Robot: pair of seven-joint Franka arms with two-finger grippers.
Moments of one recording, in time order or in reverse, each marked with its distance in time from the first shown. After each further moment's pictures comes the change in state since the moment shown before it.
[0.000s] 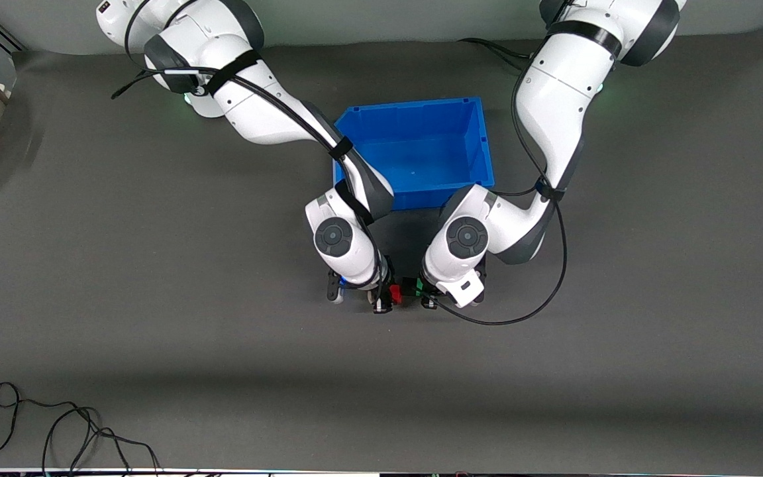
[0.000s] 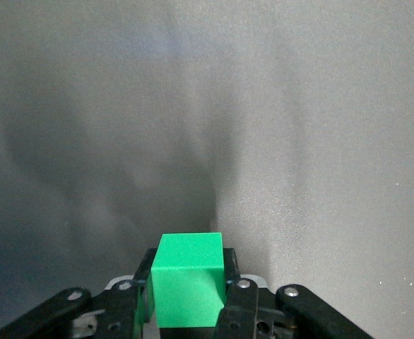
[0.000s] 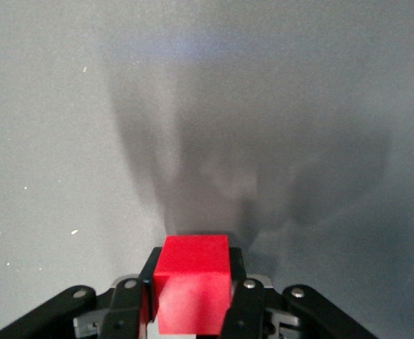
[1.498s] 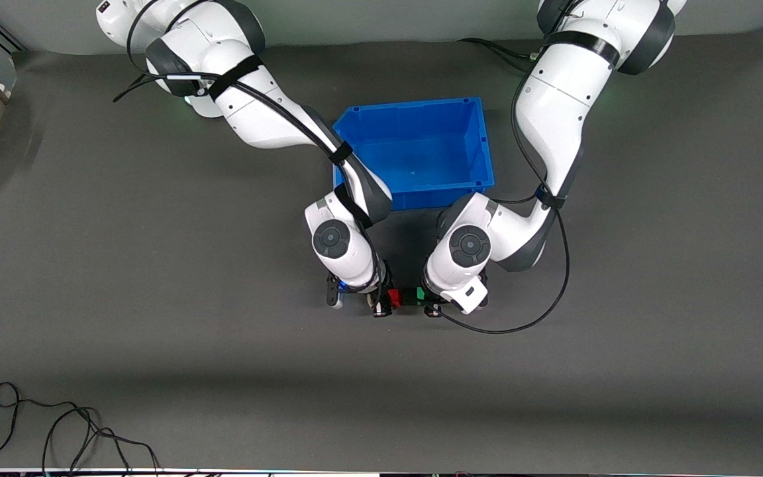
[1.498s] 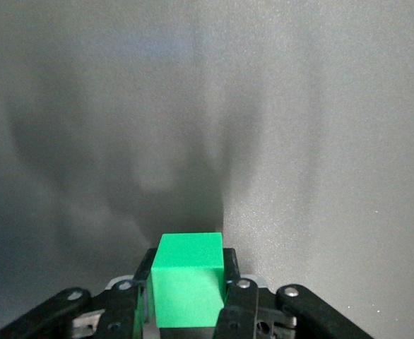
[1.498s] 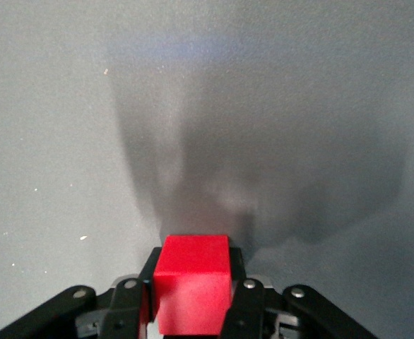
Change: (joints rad) left arm 0.006 0.048 0.006 0.061 -0.002 0.004 -0.089; right arm -0.005 0.019 0.000 0.002 0.000 0.041 -0.058
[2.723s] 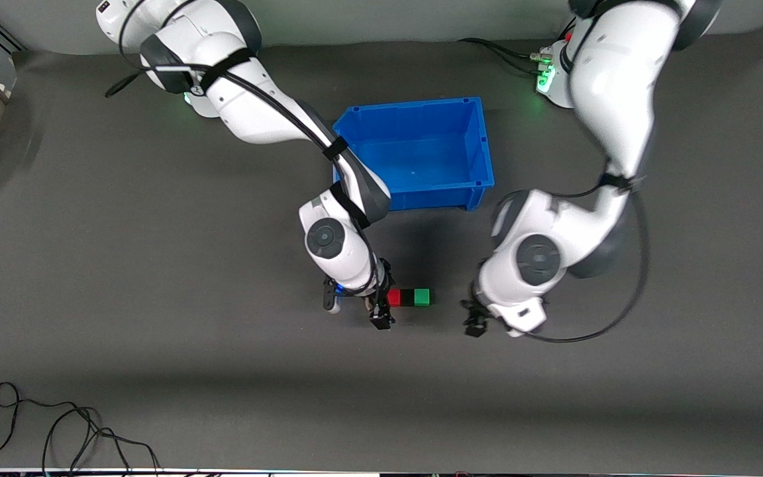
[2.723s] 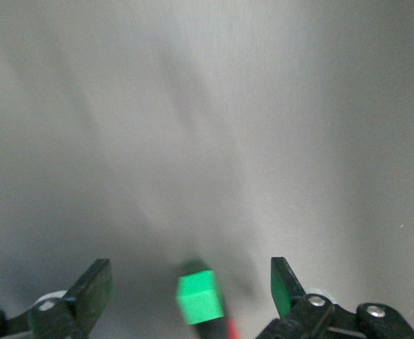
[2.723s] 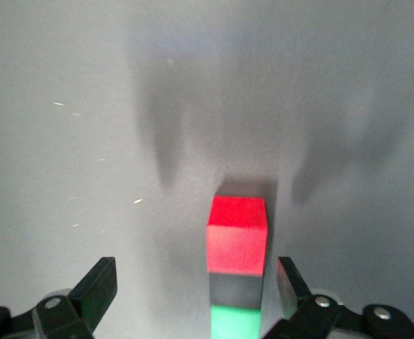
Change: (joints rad) left arm 0.166 -0.201 0.005 0.056 0.019 -0.380 0.526; right arm -0.025 -0.061 -0.013 0.058 0.000 -0.118 -0.019
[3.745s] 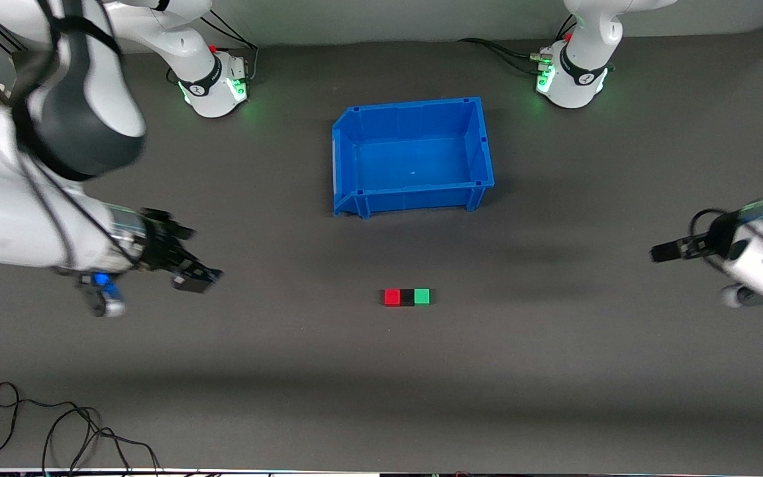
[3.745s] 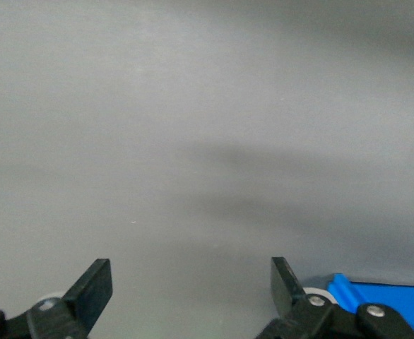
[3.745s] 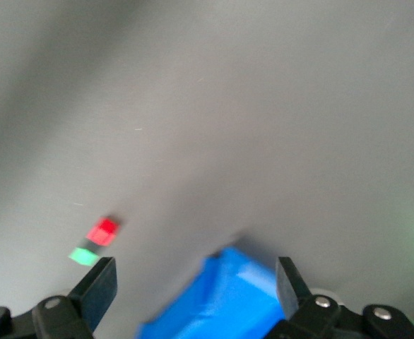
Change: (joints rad) left arm 0.432 -0.427 0.019 -0.180 0.047 -0.359 1.427; right arm -0.421 -0.526 -0.010 0.014 -0.083 -0.953 -1.052
